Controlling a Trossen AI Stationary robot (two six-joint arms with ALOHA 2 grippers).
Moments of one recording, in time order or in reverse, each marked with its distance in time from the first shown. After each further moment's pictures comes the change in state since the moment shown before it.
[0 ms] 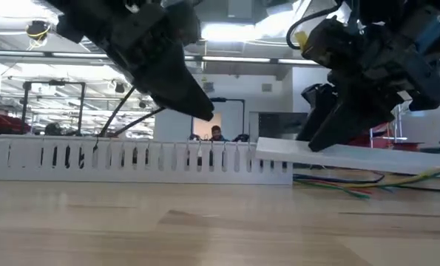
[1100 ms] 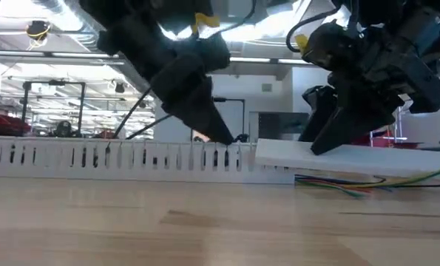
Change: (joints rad) left arm 0.097 0.185 0.151 -0.115 0.078 0.129; right arm 0.000 0.000 0.001 -0.021 -0.006 -0.002
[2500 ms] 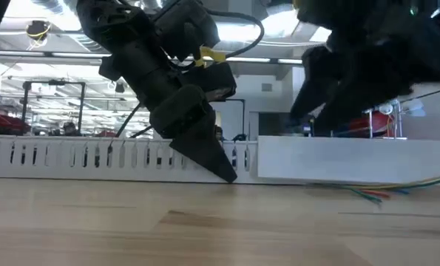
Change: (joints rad) left arm -0.028 0.094 -0.002 0.094 0.024 -0.035; right arm 0.179 0.129 0.280 -0.324 0.311 0.079
